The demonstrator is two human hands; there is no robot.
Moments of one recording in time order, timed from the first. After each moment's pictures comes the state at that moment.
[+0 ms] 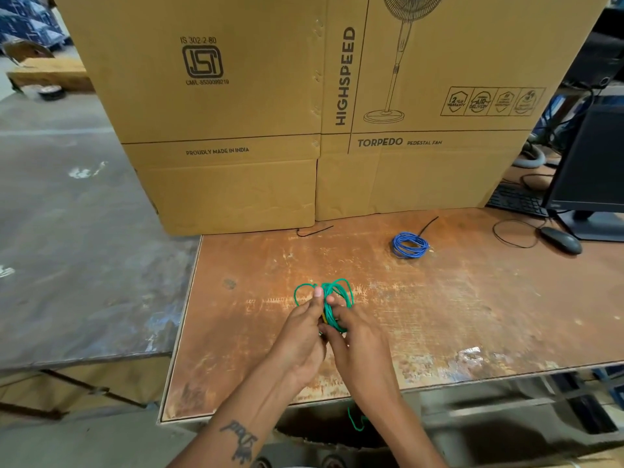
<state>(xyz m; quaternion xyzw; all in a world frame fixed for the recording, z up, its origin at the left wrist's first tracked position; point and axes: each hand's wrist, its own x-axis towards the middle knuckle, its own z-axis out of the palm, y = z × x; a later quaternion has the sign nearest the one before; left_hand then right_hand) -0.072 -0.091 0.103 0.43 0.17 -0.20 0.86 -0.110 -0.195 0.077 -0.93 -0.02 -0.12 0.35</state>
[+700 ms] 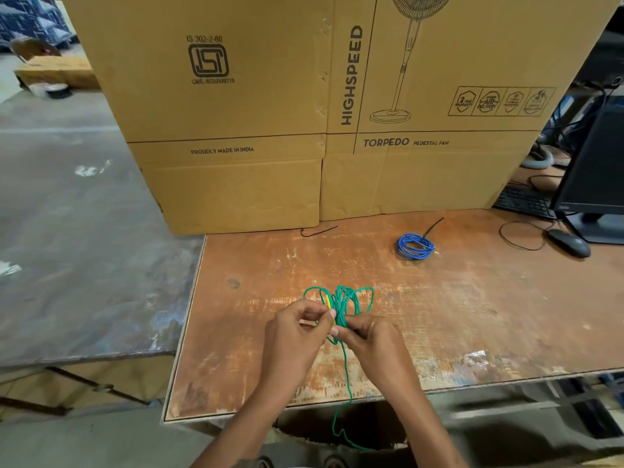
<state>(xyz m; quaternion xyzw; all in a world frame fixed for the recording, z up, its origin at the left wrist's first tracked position) -0.084 -0.062 0.089 0.79 0.04 0.00 0.61 -0.096 -0.221 0.077 -0.88 -0.01 -0.01 0.48</state>
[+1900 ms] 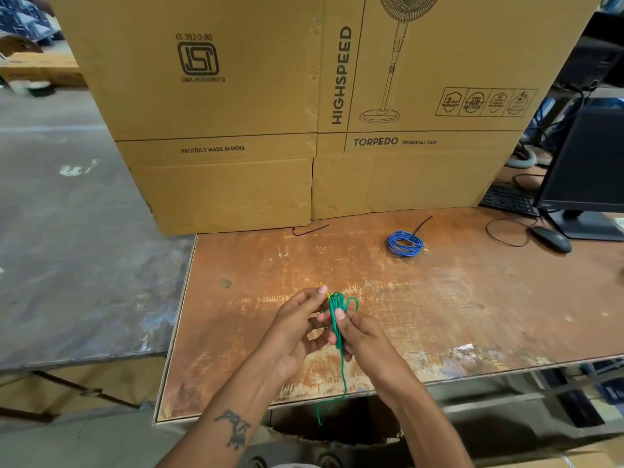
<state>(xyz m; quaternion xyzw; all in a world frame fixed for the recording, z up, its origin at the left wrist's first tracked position) -0.062 -0.074 0.098 0.52 0.15 -0.26 0.80 -0.104 -0.215 0.087 -0.72 0.07 0.13 0.68</state>
